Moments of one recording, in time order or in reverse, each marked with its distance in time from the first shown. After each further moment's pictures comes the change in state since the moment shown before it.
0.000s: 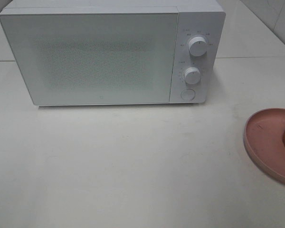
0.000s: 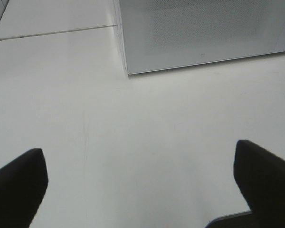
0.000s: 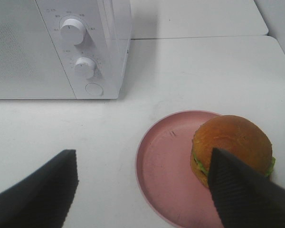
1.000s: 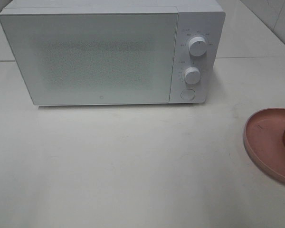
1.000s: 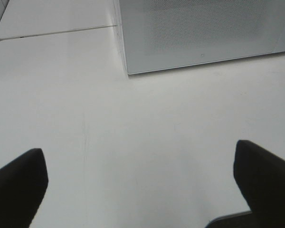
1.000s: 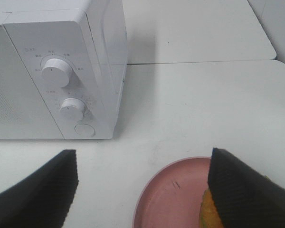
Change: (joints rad) left arm 0.000 0.000 0.000 0.000 0.000 0.001; right arm 0.000 0.386 0.000 0.000 -0.417 0.000
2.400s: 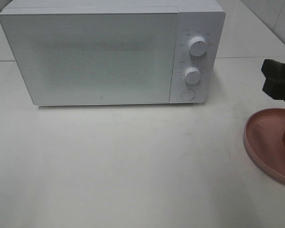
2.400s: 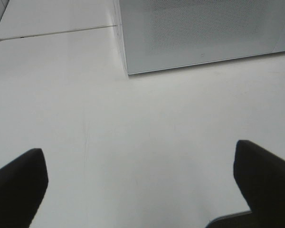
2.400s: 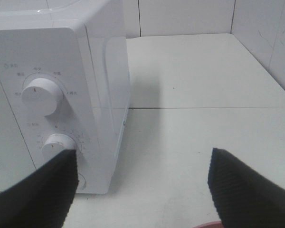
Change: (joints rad) left arm 0.000 0.000 0.000 0.000 0.001 0.002; right arm 0.176 0.461 0.308 0.233 -1.052 -0.196
